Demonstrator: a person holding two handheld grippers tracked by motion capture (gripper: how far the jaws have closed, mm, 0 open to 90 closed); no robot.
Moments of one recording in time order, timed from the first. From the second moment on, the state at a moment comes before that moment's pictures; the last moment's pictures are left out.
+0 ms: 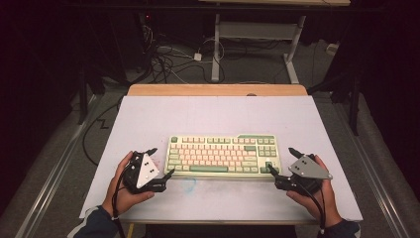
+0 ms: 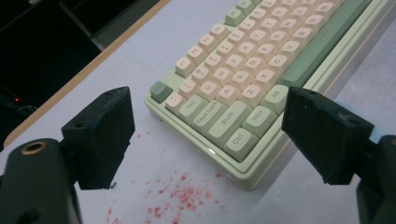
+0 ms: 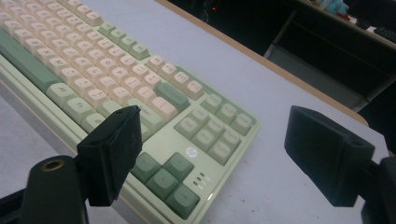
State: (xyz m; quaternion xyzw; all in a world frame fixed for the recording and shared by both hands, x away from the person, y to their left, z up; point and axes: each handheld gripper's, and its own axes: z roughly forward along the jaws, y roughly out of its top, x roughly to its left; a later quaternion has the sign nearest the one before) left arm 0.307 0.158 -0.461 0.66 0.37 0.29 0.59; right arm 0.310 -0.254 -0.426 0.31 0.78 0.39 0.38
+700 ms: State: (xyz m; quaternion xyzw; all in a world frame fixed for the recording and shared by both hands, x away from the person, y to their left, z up) left arm 0.304 0.188 -0.484 0.66 0.40 0.28 0.57; right arm 0.307 -0.297 -0.444 0.36 0.76 0.38 0.38
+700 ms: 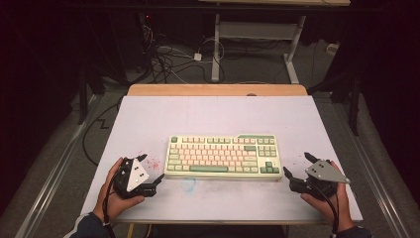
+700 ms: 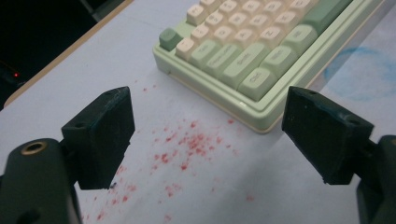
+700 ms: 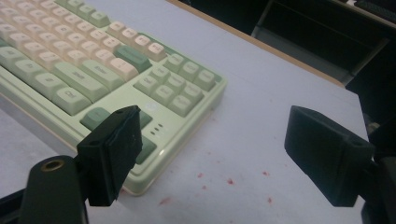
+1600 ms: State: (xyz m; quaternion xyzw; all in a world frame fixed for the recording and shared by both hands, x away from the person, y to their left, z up) left arm 0.300 0.192 -0.499 0.66 0.41 0.28 0.56; right arm 0.298 -0.305 -0.460 0.37 0.75 0.39 0.38
